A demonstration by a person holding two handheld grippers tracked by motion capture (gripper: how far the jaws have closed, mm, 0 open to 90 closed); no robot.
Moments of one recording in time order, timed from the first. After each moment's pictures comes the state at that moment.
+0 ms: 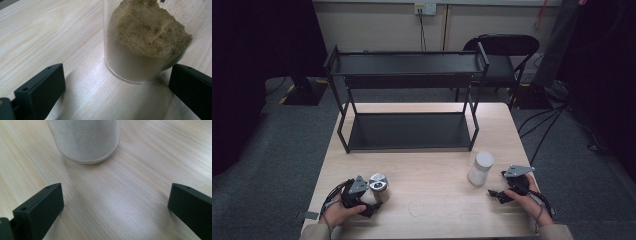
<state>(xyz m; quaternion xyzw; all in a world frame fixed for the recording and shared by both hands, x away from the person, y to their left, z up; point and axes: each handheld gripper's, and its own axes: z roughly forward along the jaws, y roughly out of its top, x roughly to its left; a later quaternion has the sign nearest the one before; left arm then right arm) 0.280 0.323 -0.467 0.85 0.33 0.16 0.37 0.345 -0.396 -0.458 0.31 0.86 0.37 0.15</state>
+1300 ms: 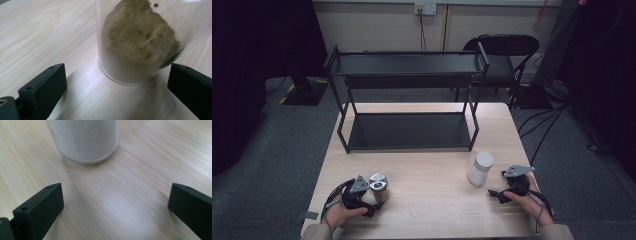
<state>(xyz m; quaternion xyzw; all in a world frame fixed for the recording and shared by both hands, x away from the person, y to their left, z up) 0.281 0.318 -0.458 0.86 0.34 0.14 0.37 0.345 -0.396 -0.459 0.31 0.86 0.37 0.15</state>
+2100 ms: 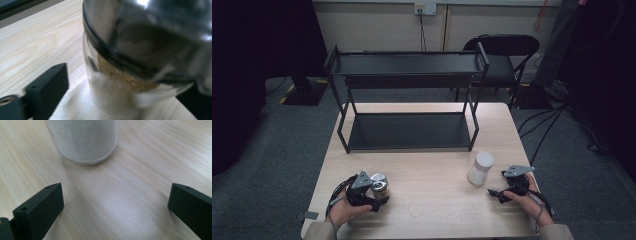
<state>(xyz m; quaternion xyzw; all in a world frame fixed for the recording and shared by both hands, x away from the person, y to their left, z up) 0.284 0.312 -0.456 0.83 0.34 0.14 0.41 0.345 -0.395 -0.459 0.31 0.86 0.37 0.15</state>
